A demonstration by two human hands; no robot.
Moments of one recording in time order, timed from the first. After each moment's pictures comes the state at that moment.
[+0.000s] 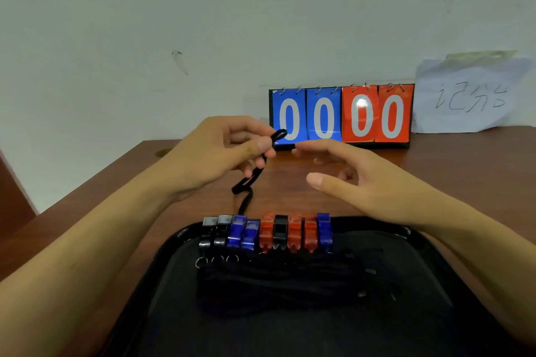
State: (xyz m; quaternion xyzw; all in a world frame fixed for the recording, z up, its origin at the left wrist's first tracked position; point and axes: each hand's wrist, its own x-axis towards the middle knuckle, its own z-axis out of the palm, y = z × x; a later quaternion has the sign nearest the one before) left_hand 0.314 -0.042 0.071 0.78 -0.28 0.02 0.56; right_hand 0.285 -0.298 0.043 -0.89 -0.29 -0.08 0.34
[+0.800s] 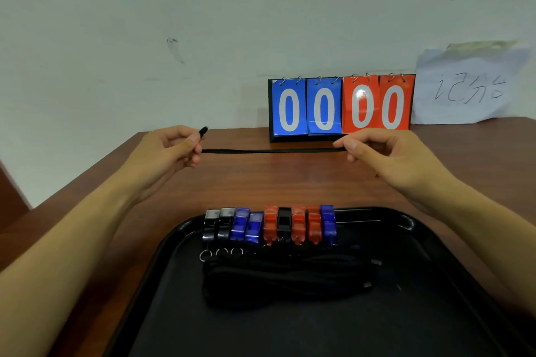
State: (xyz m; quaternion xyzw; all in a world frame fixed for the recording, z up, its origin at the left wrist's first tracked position) left_hand 0.377 0.049 0.019 0.72 -0.14 0.07 0.67; right_hand 0.301 -0.323 0.030 -0.85 -0.17 -0.17 0.47
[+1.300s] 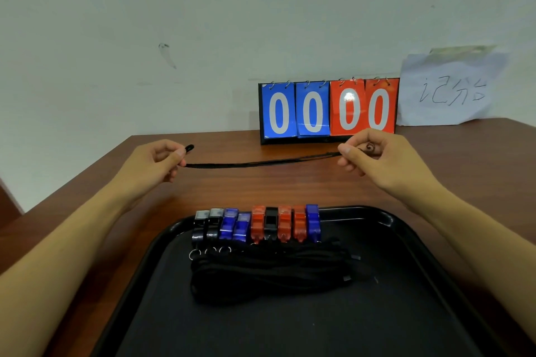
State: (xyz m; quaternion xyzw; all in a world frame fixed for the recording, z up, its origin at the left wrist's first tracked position) left_hand 0.384 0.060 0.001 0.82 -0.07 0.12 0.55; right_hand 0.307 -0.340 0.021 -0.85 -0.11 -0.21 0.47
